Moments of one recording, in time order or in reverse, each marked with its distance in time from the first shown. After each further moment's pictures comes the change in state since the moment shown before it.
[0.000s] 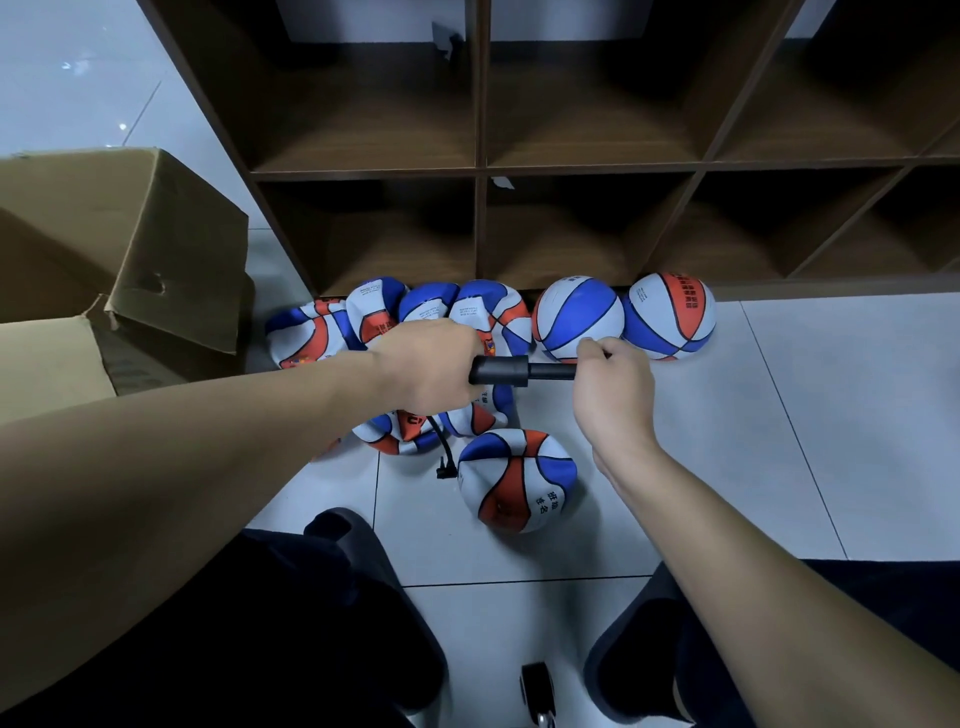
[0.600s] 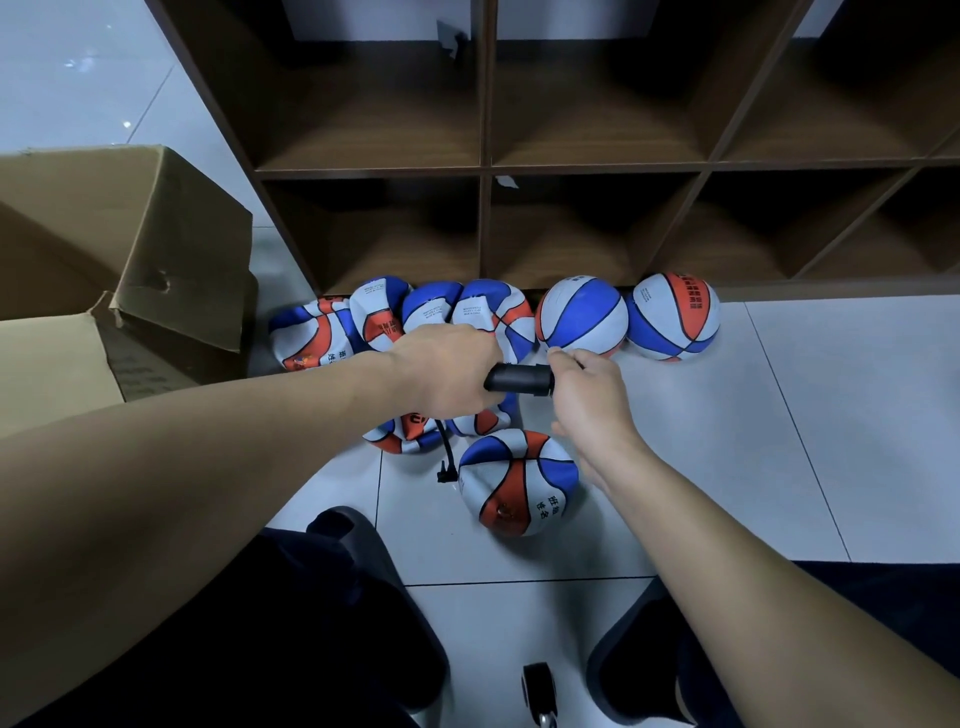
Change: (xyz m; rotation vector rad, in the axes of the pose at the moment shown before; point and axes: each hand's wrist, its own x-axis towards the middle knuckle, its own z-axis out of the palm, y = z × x) left_hand 0.006 0.008 0.004 0.036 0.000 0.096; right_hand -0.001 0.012 0.020 0.127 -0.204 0.161
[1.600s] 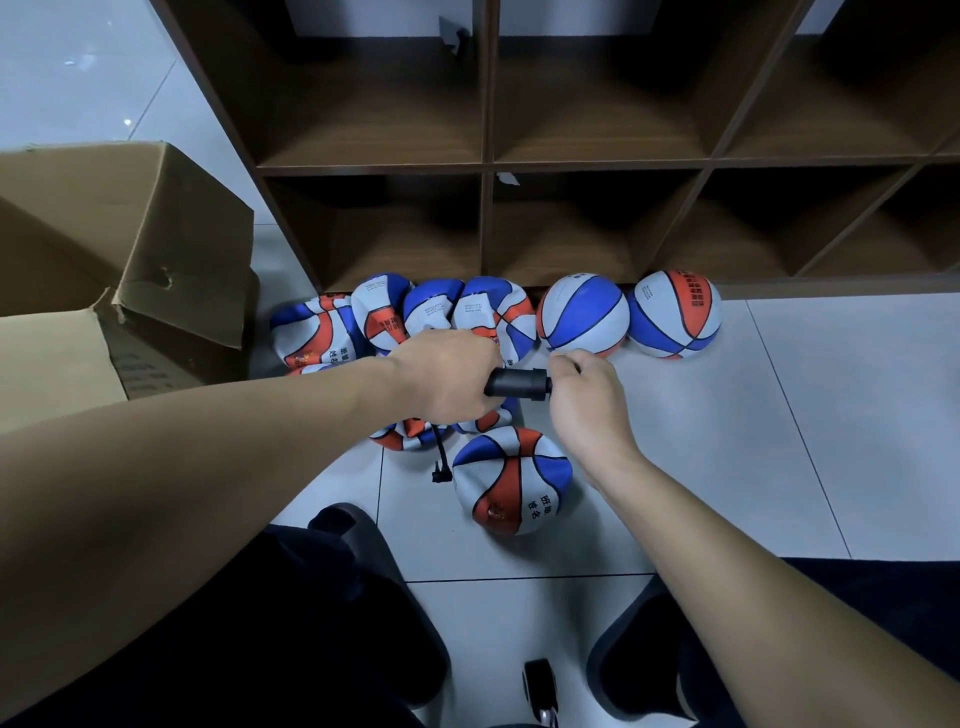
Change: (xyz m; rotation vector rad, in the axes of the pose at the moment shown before) left_hand -0.002 -0.002 0.012 0.000 -0.007 -0.019; right_hand -0.011 0.002 -0.003 -0.164 0.003 -0.163
